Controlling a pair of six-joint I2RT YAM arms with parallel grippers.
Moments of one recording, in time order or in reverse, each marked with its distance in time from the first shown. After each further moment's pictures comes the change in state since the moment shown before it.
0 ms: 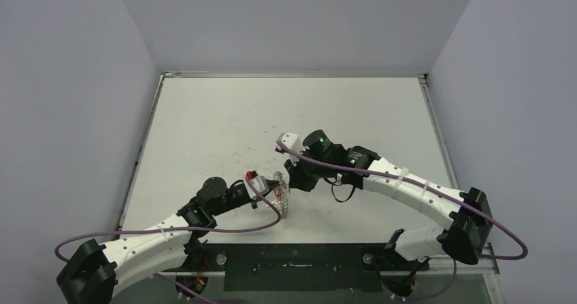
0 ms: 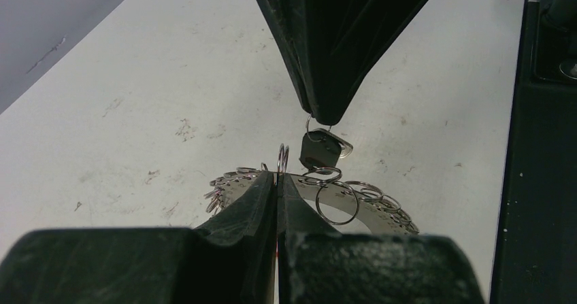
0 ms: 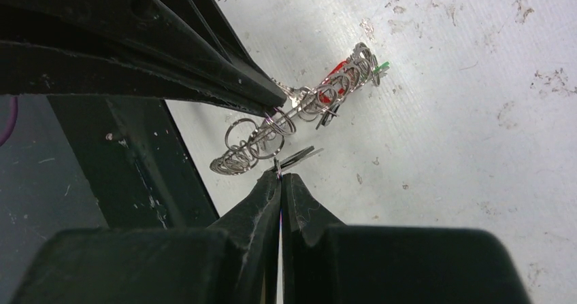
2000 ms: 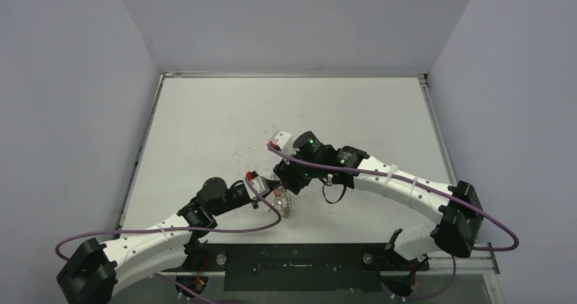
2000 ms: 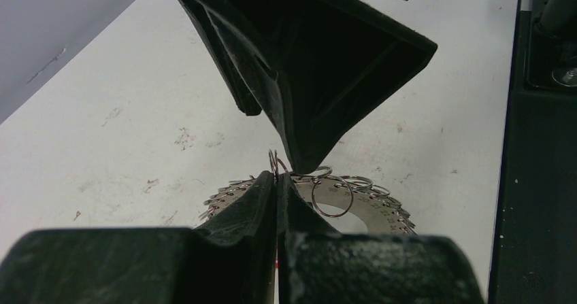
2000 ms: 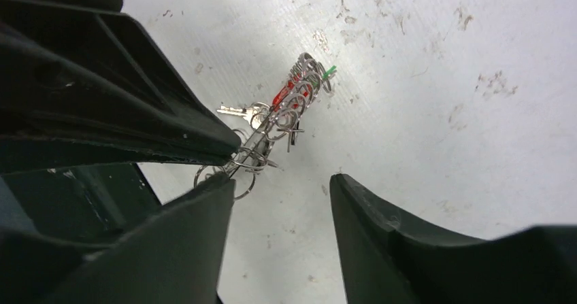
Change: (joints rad) left arm -0.011 0.008 0.000 0.028 0.003 -0.006; right arm 0.057 0.083 0.056 0.014 0.186 -0.007
